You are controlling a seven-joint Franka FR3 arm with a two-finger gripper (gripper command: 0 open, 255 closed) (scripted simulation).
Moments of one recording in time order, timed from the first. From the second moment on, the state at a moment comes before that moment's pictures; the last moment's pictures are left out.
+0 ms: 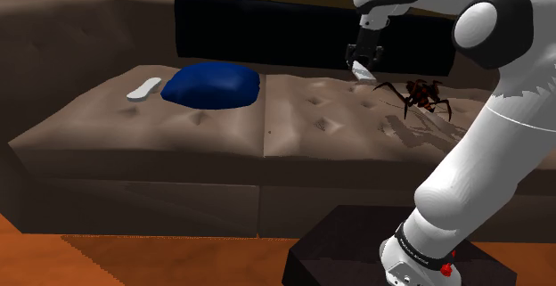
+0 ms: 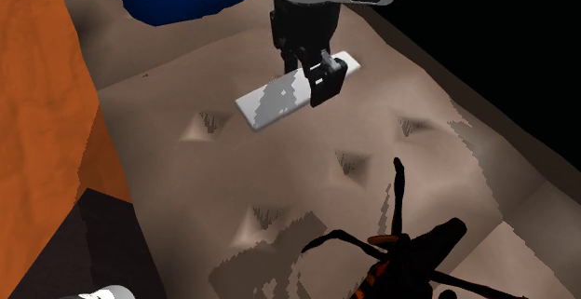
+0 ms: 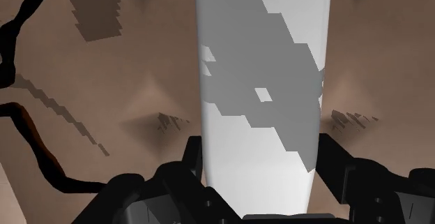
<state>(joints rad) -0.27 0.05 -0.30 -1.71 -0.01 1.76 0.12</state>
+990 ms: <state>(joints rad) -0.17 -0.04 -0.21 -1.73 -0.03 1.69 0.31</state>
